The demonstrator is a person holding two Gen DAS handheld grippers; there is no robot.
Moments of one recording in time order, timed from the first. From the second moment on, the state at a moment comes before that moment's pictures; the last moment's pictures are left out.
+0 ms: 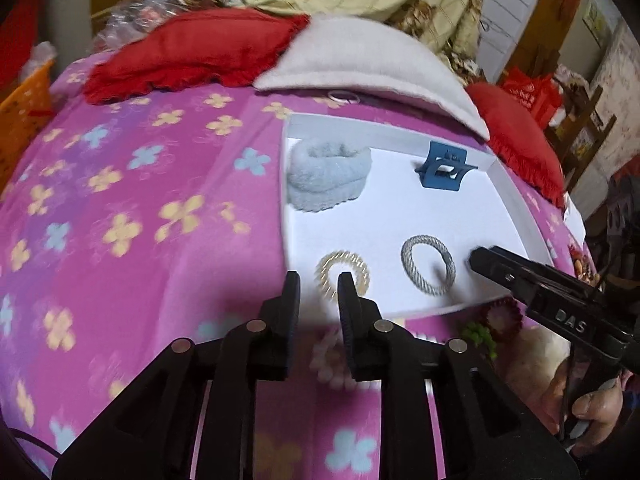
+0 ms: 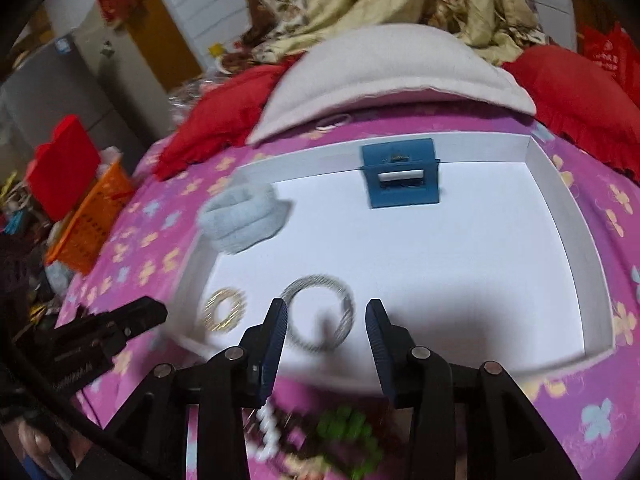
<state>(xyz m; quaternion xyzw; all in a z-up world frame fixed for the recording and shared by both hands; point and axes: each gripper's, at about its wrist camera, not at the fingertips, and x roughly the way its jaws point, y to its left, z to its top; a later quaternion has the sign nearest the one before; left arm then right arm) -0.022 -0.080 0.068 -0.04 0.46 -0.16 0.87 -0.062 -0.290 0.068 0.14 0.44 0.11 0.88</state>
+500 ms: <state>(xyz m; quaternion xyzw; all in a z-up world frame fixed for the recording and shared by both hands) -0.118 -0.022 0.036 -0.04 0.39 -0.06 0.92 -0.085 -0.241 0.028 0.18 0.49 0.19 0.83</state>
